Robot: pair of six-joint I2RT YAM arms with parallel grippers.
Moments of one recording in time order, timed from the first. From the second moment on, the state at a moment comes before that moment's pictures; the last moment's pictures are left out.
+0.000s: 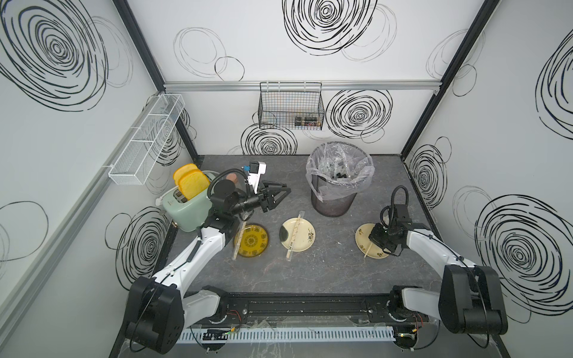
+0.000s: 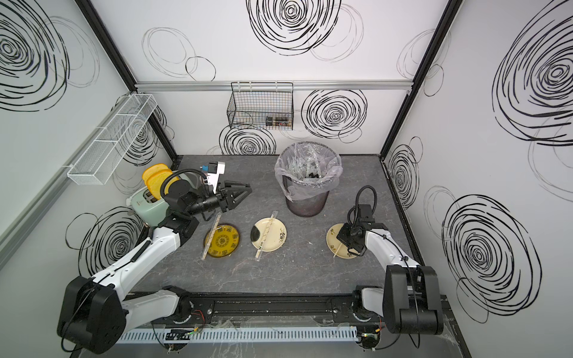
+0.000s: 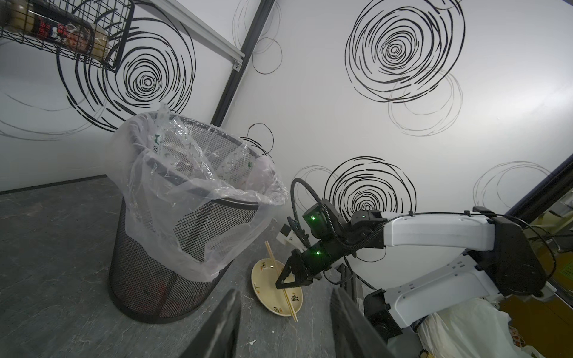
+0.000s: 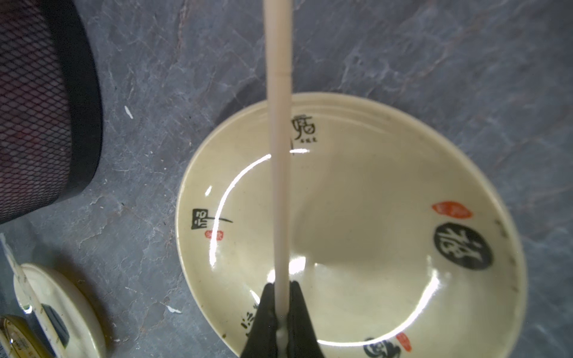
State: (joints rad) left arm -0.26 1.19 0.76 0.51 0.92 -0.59; right arm 0.01 1.24 0.58 -0.54 -0.19 0.63
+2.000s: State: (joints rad) left arm -0.25 1.21 0.76 0.54 0.92 -0.63; right arm -0.10 1.33 0.57 -0.43 -0.23 0.58
